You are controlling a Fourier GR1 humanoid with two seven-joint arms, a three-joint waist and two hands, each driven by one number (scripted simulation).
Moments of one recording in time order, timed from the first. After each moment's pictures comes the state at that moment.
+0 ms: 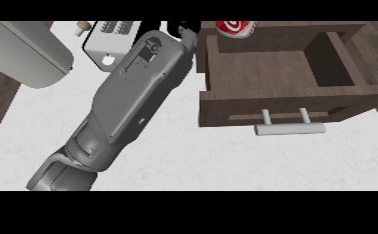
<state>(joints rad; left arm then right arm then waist) -1.22 0.00 -0.19 -0.85 0.43 0.60 0.07 0.41 -0.02 -0.66 -2.27 -0.52 0.45 0.24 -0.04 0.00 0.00</state>
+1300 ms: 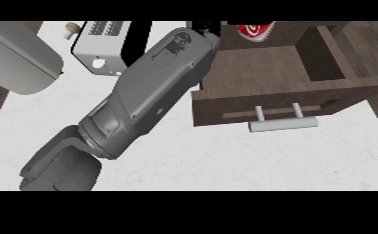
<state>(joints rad) -1.41 0.00 -0.50 -0.51 0.81 0.70 -0.07 0.35 -0.06 -0.67 -2.28 -0.56 0.44 0.30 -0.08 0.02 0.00</state>
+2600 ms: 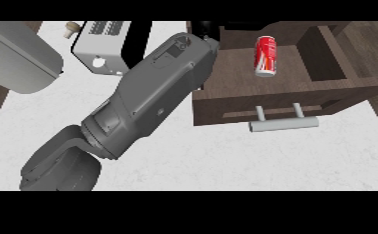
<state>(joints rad) -1.41 0.00 -0.59 -0.47 1.01 0.78 -0.22 0.26 -0.12 -0.65 -2.35 -0.35 0.49 0.19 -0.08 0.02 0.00</state>
